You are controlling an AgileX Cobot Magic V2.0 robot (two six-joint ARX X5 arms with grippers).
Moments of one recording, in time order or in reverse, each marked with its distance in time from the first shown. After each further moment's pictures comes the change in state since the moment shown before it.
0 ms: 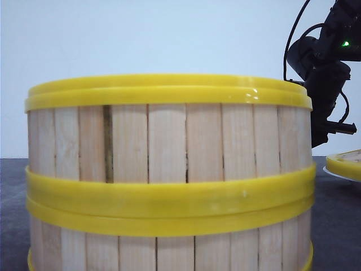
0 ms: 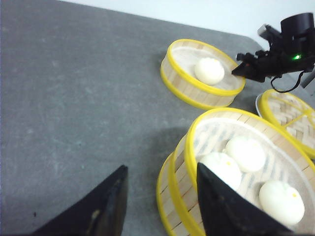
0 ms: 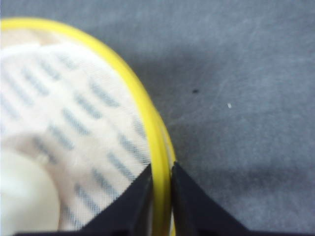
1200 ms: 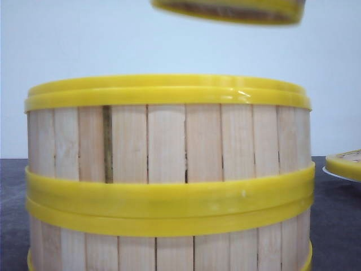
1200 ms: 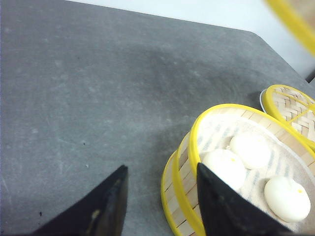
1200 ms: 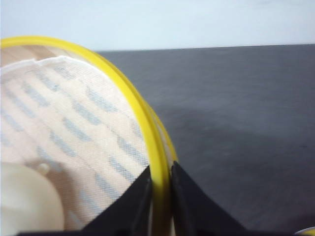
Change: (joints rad) left arm 0.000 0.000 0.000 -0.002 -0.007 0.023; right arm 0.119 -0.725 0.109 -0.507 -0.348 -0.143
